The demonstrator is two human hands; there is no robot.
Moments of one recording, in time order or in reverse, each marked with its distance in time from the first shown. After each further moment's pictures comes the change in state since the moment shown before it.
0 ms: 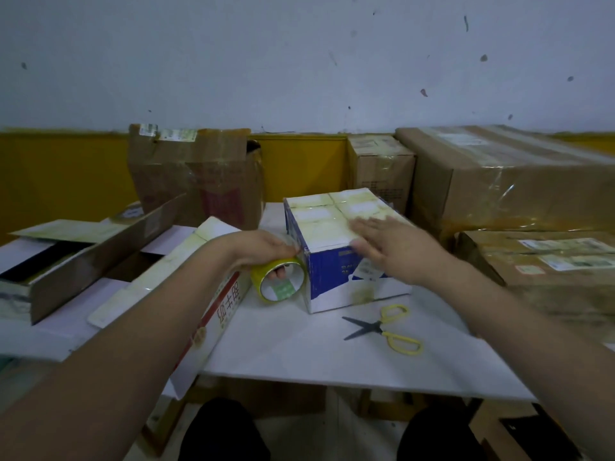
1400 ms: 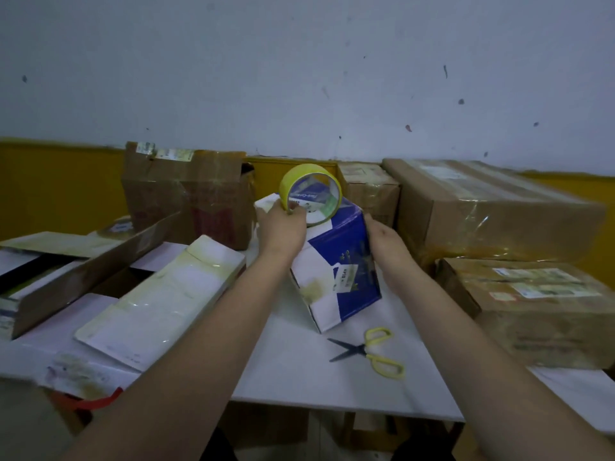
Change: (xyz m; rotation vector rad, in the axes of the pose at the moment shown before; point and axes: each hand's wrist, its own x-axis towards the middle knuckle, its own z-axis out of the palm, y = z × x) left_hand 0.012 0.083 0.025 -0.551 0.842 0.196; right_hand 0.025 -0.019 -0.018 1.303 0.337 0.620
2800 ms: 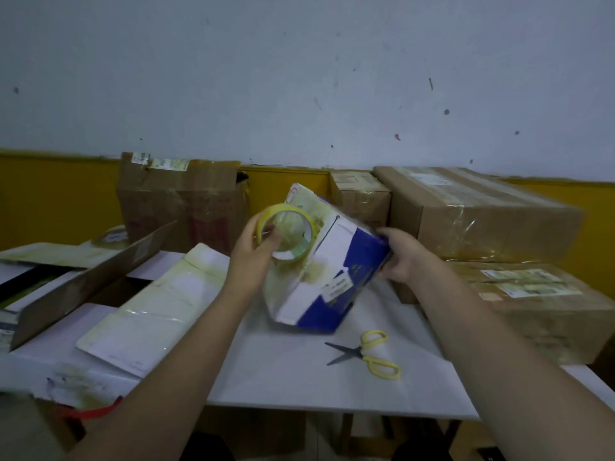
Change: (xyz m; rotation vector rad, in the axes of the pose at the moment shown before) left_hand -0.027 -0.039 -0.048 -0.228 -0.136 0.204; right_hand 0.003 -0.011 -0.030 0.405 -0.007 0.395
